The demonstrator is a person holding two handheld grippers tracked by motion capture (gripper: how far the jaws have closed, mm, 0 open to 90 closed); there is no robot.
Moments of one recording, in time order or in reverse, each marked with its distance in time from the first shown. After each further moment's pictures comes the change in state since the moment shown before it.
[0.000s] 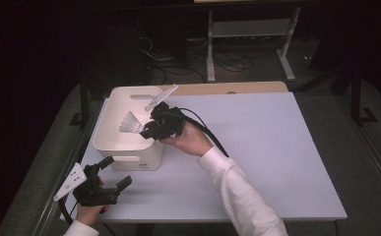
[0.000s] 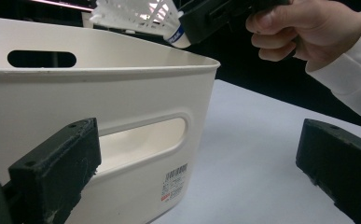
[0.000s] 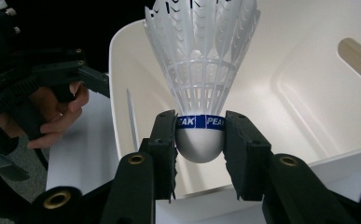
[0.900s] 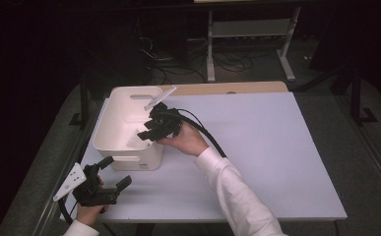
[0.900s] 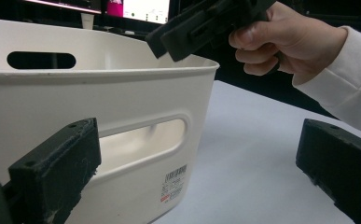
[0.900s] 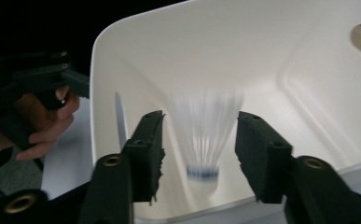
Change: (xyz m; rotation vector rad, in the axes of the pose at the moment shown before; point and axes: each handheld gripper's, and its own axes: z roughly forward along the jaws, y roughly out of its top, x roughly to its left) left arm 0.000 0.000 0.000 -0.008 -0.001 -0.002; right arm -0.010 -0.004 0.016 -0.026 0.005 0.046
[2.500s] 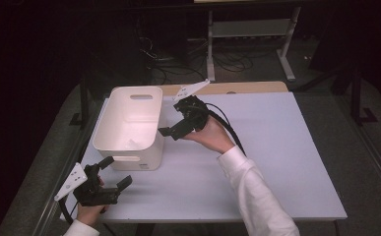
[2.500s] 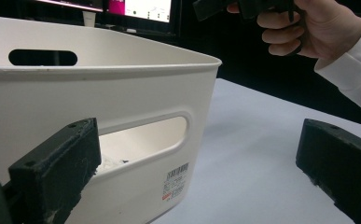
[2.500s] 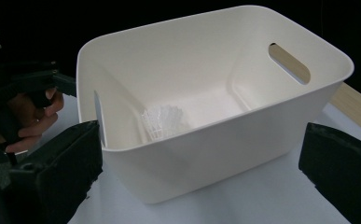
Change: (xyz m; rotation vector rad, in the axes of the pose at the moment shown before) left arm 0.000 -0.001 0.001 0.010 0.005 0.008; right arm -0.017 -0.022 -0.066 -0.097 -0.087 0.004
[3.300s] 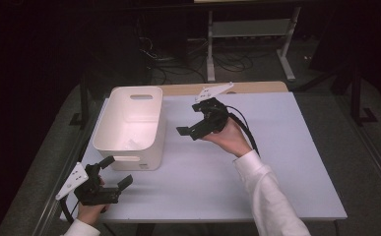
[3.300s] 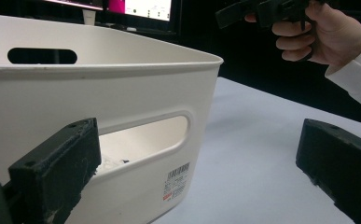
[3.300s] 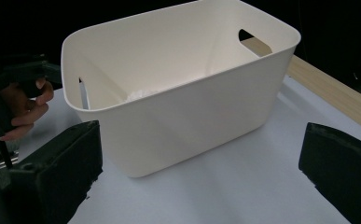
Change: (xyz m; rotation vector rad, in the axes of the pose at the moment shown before) left arm 0.000 0.000 0.002 0.006 0.003 0.002; right arm -0.017 -0.031 -0.034 -0.041 -0.032 0.062
